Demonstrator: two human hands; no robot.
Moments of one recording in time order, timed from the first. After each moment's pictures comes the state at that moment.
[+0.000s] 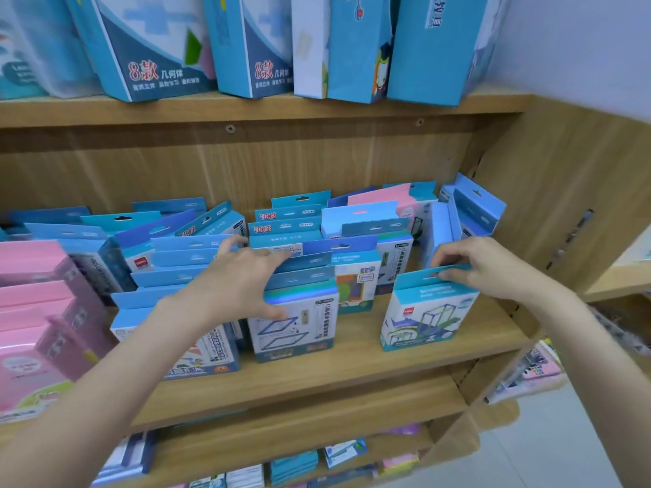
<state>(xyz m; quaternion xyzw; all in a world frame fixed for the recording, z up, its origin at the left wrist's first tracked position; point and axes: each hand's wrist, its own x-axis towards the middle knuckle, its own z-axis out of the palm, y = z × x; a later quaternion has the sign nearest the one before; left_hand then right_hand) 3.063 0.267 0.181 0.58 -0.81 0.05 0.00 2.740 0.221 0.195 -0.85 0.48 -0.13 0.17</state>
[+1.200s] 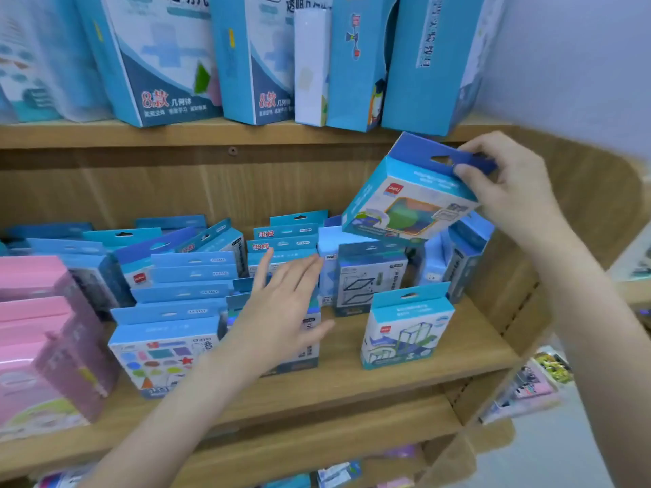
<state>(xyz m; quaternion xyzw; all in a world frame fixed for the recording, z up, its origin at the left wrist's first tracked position) 3.020 0.284 0.157 0.53 -0.81 0.15 0.19 2.762 0.216 0.285 -0.76 0.47 -0.45 -0.06</state>
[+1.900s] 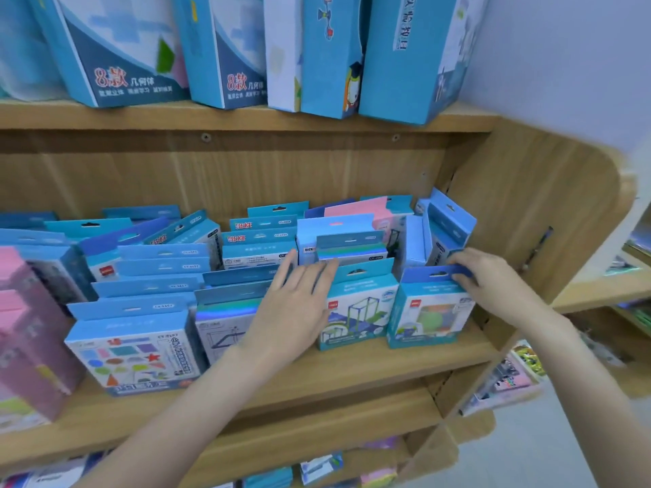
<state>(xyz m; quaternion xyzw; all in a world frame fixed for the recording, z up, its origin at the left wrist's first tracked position) 2.975 0.264 0.134 0.51 -0.82 0.21 0.19 2.690 0.210 0.177 -0.80 0.59 -0.15 0.02</state>
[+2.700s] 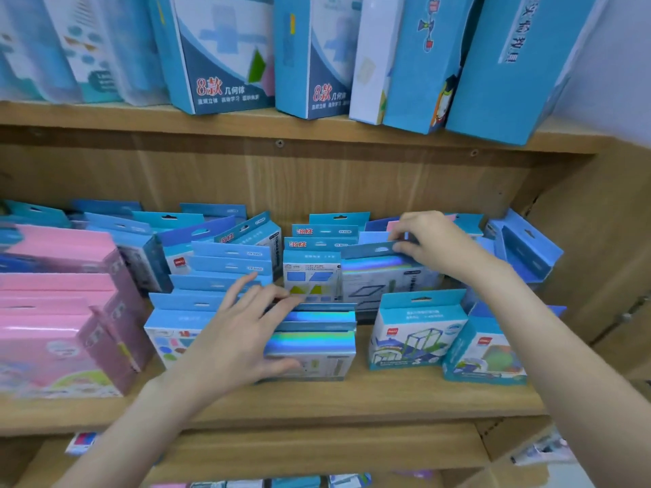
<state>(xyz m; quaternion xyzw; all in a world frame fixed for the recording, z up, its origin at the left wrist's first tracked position) 3.089 0.307 0.138 0.55 -0.81 0.12 0.18 2.845 0.149 0.221 -0.90 0.42 -0.13 0.01</state>
